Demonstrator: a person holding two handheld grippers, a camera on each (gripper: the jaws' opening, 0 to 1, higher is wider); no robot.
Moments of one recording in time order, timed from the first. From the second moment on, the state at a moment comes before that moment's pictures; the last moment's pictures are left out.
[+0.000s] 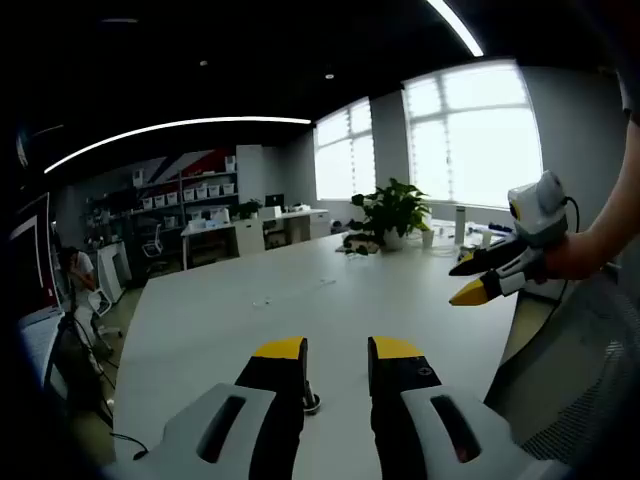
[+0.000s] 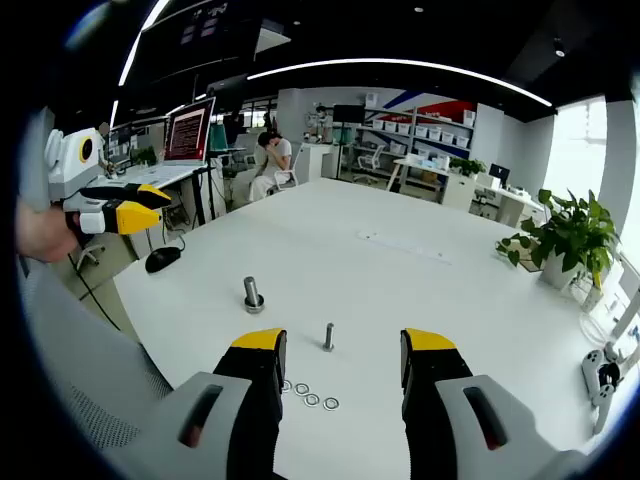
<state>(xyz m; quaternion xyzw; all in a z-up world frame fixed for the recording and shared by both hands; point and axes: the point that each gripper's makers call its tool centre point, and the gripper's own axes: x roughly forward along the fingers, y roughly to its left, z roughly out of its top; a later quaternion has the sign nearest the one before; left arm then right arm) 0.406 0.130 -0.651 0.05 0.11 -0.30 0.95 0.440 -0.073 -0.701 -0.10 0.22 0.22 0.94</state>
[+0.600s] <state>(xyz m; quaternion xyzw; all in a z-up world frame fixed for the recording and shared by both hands) 0.405 0.132 -0.645 0.05 0.10 -0.29 0.95 0.444 -0.061 -0.719 -0.13 0.24 0.26 0.93</state>
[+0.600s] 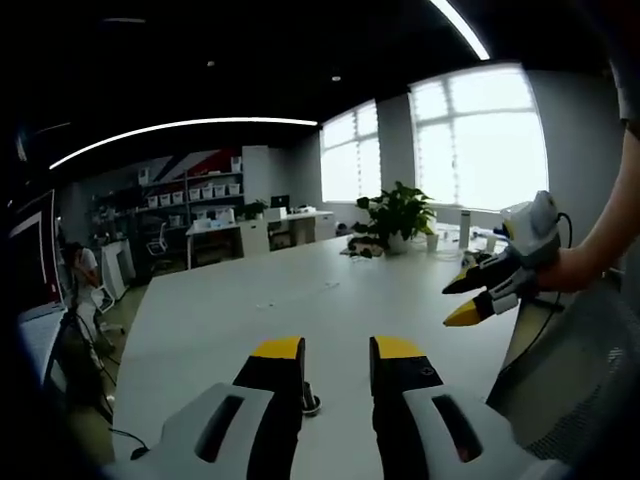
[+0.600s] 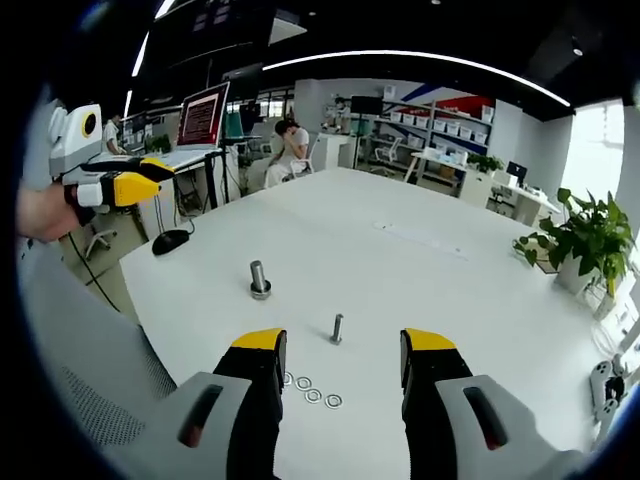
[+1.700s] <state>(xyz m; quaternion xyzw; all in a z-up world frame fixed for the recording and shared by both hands) 0.408 0.137 -0.642 0.03 0.08 -0.28 0.96 0.444 -0.040 -0.749 -0.22 0.30 0.34 0.86</state>
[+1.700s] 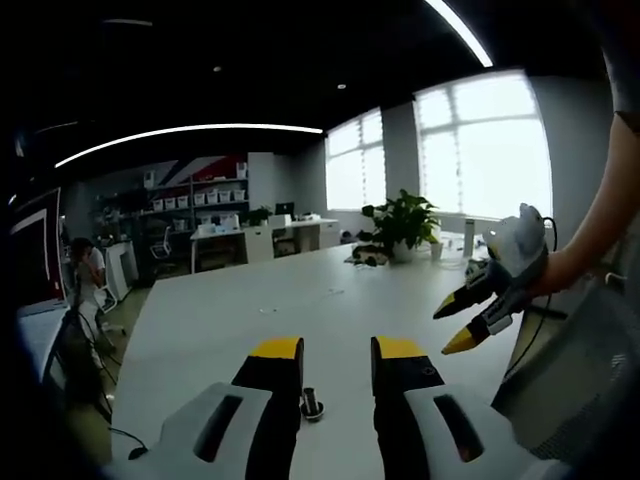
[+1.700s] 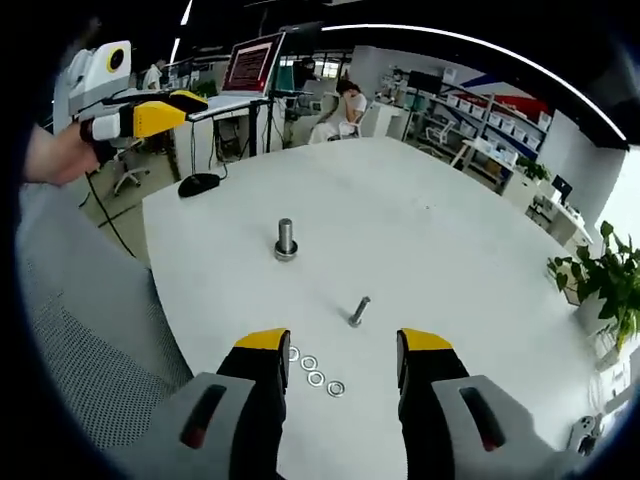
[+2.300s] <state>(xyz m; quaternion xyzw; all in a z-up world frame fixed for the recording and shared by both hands) 0.407 0.139 -0.641 0.03 0.08 -0.28 0.96 0.442 -0.041 -0.780 -0.25 0.34 0.36 0.83</state>
